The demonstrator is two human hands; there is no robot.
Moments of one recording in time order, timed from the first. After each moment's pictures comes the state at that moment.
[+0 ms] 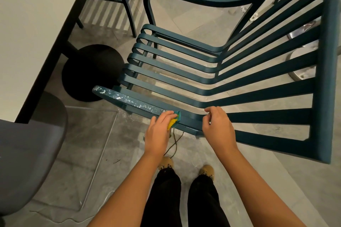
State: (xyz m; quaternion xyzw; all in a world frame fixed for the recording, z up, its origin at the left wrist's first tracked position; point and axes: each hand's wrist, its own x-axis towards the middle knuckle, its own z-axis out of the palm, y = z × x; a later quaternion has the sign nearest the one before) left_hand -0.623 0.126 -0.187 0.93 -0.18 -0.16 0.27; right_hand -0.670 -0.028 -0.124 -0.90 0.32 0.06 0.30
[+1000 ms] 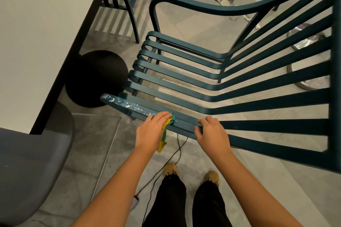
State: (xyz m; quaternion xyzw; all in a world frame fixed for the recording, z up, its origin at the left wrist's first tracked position) left_hand -0.572 0.164 -0.181 0.94 -0.28 -0.13 0.16; right_hand -0.650 0.001 -0.136 -0.94 0.23 0.14 0.21
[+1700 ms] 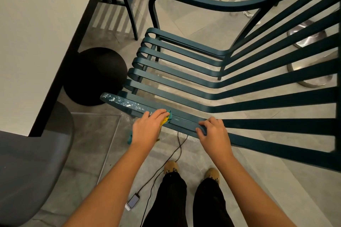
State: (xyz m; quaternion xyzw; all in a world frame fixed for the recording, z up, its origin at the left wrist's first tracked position) left_hand -0.558 0.173 -0.173 0.93 -0.31 -0.13 0.12; right_hand -0.656 0.005 -0.151 -0.92 0.28 0.11 0.26
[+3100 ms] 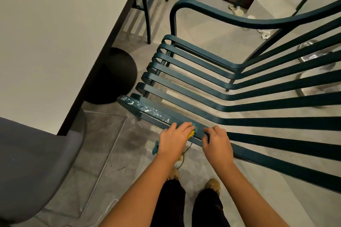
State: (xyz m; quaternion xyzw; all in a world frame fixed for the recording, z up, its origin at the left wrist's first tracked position) left_hand -0.569 0.158 -0.173 0.92 -0.35 -0.15 0.12; right_hand -0.629 0.038 -0.157 -0.94 0.26 0.10 0.21
